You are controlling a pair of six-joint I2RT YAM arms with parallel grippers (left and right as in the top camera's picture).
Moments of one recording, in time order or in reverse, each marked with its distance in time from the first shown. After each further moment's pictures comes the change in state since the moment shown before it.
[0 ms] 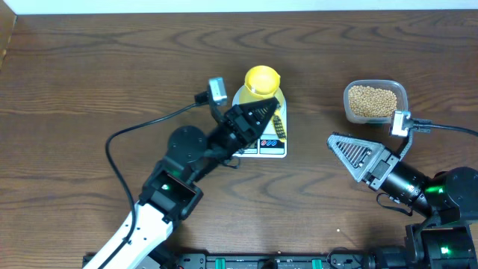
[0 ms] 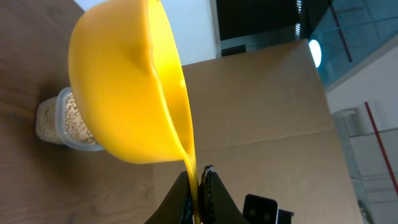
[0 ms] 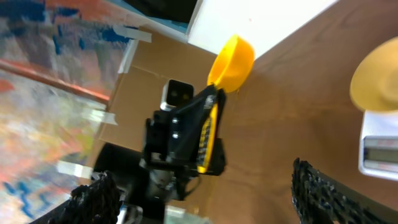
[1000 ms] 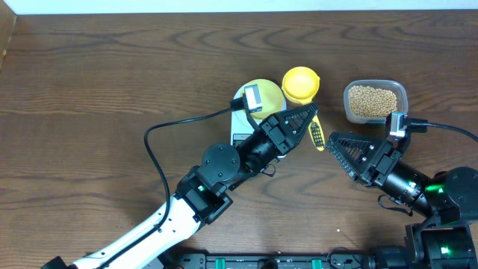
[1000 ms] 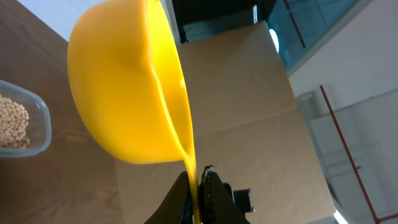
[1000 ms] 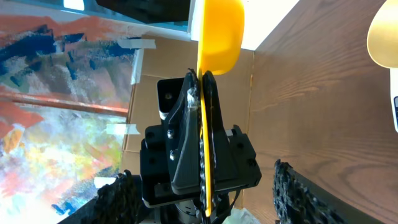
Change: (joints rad) left arm -0.227 0.148 0.000 0.325 -0.187 0.000; right arm 0.000 0.000 0.000 -0.001 -0.017 0.200
